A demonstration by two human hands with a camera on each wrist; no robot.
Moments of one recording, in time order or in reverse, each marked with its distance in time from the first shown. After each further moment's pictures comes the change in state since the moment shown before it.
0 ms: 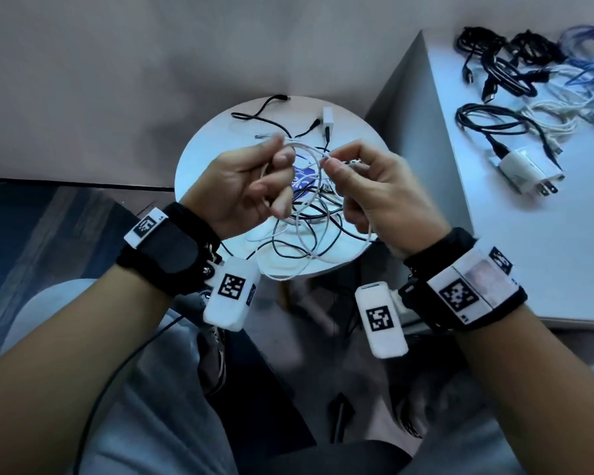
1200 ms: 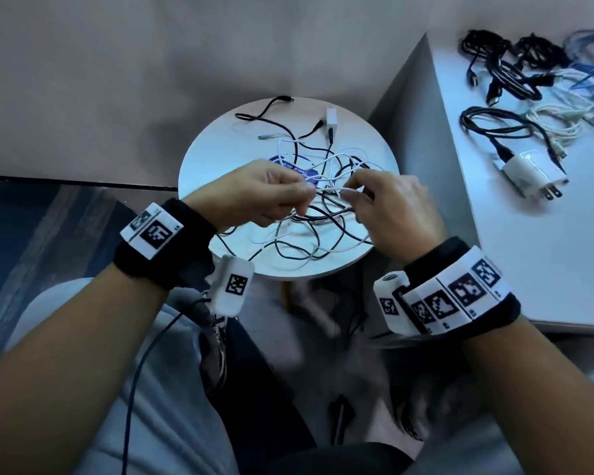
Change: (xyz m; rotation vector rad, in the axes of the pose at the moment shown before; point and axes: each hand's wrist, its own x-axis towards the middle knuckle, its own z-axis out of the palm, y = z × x) left_hand 0.000 -0.001 -0.002 0.713 0.090 -0.055; right_hand -0.004 0.010 -0.011 -1.043 0.147 -0.014
